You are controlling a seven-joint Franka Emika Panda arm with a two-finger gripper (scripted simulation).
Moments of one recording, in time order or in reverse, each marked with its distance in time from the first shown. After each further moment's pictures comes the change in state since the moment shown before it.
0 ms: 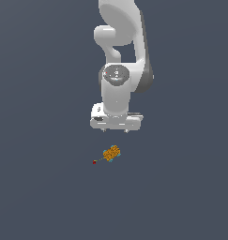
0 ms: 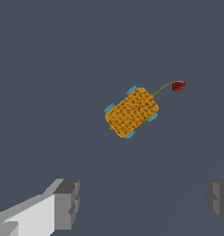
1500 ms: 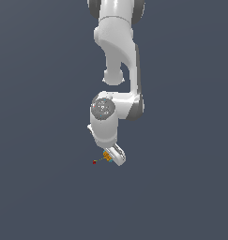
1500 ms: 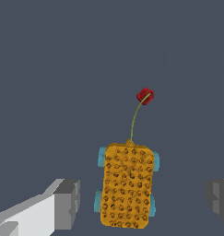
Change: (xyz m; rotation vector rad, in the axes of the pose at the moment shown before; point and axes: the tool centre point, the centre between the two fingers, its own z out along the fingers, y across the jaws) arm 0.066 0.032 0.072 0.023 0.031 0.814
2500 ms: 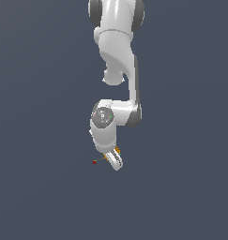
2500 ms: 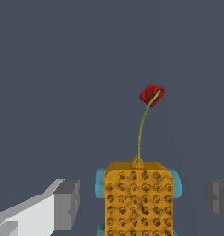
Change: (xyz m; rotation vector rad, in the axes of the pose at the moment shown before) arm 0.007 -0.001 0.034 0.003 0.007 0.086
